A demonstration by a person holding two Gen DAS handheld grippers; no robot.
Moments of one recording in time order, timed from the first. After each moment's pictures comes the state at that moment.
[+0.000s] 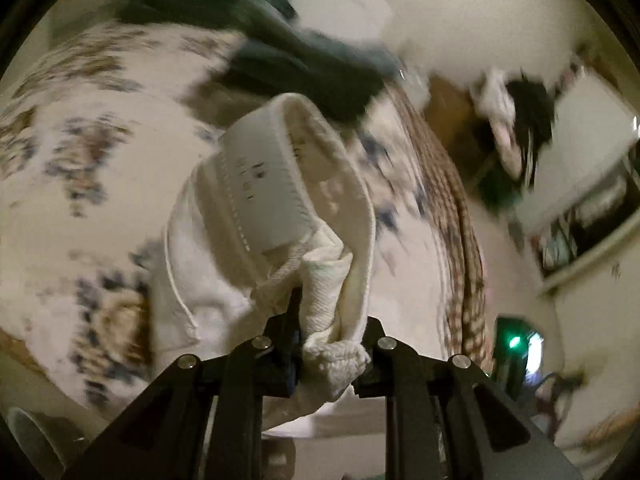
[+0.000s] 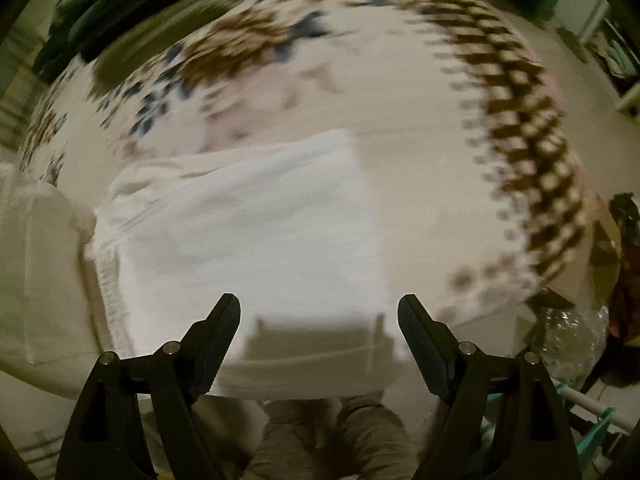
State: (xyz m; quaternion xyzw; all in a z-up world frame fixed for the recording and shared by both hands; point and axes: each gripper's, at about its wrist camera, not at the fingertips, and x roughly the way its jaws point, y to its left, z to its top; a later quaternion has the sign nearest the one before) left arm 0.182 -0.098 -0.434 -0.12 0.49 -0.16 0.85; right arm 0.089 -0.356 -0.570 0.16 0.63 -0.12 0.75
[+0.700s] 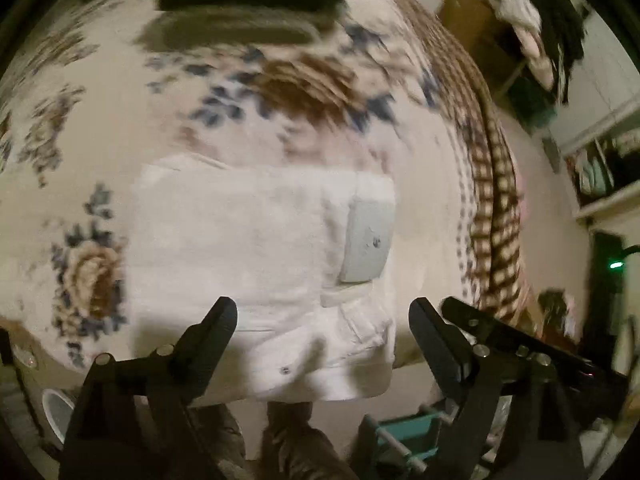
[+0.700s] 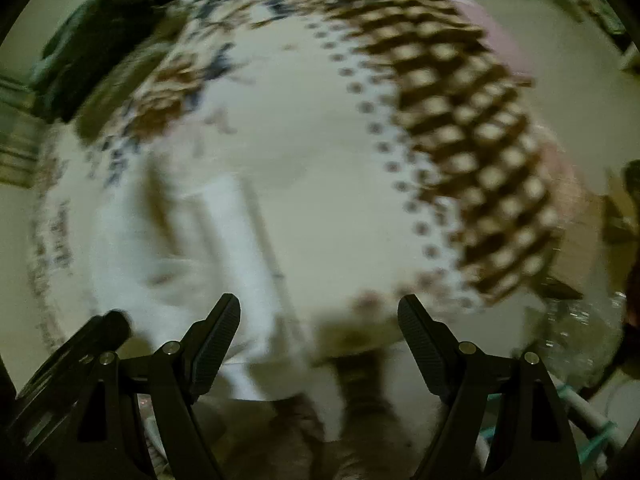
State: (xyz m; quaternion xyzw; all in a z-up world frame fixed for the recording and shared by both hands) left arm 0.186 -0.165 -0.462 -0.06 0.60 -0.11 0.79; right arm 0.088 -0.446 -0.575 0.26 0.63 -0.04 0.73
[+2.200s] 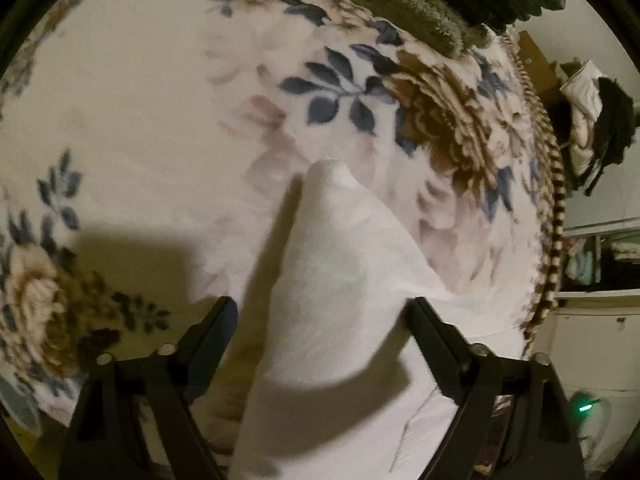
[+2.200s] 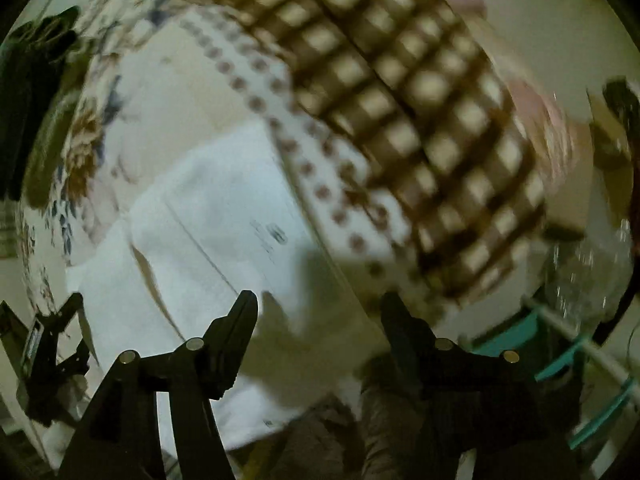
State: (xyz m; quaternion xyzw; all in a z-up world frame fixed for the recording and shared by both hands) left arm 0.286 -0.102 -0.578 -0.22 0.64 -0.09 0.74; right arm 0.071 -0.514 -0.646 0.36 0.67 -0.15 0.62
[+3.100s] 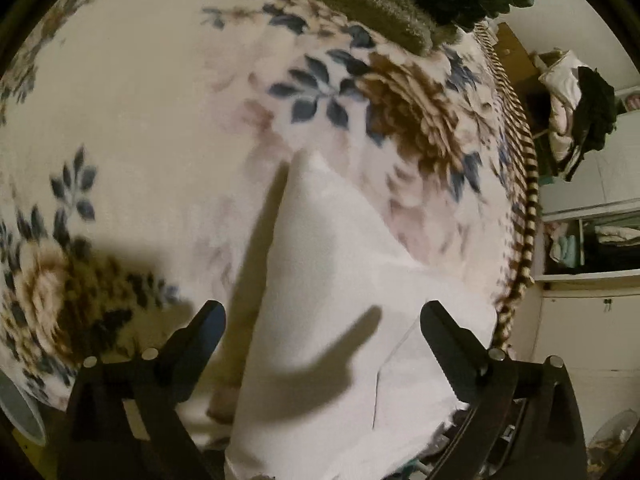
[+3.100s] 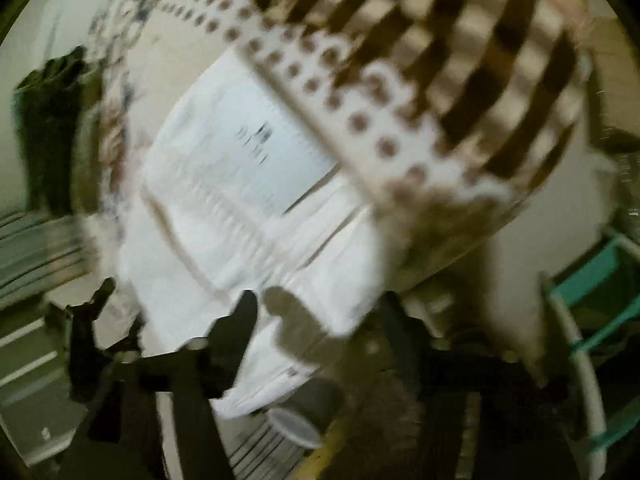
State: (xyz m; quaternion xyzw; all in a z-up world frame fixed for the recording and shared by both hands) left arm 0.264 -0.089 -0.554 -0.21 0.64 -0.12 0.73; right arm 0.031 -0.491 -0.664 0.49 0.63 -0.04 0.60
